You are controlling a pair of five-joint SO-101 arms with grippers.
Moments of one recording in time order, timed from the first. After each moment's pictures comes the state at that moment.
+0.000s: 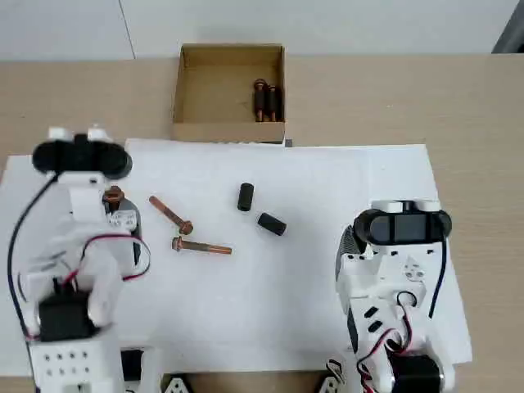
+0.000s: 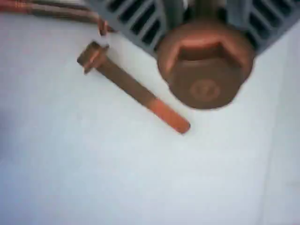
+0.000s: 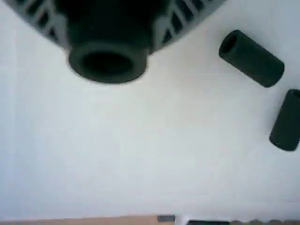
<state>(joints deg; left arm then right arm) -9.4 -67.4 47.6 70.6 -0.7 -6.6 -100.3 68.0 70.1 -6.5</state>
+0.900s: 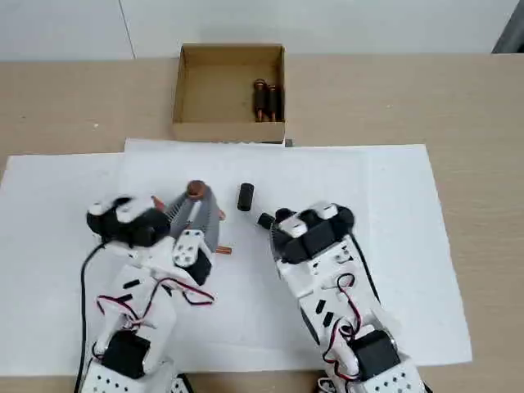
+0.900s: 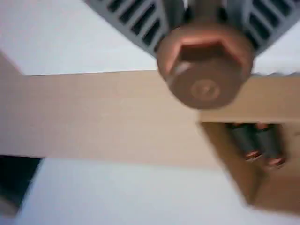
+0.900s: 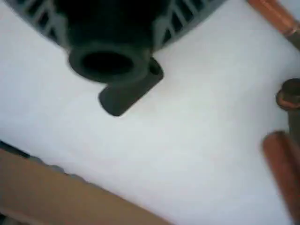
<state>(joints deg) 18.2 -101.2 90.2 26.8 22.6 -30.4 -100.1 89.3 37.5 3.0</state>
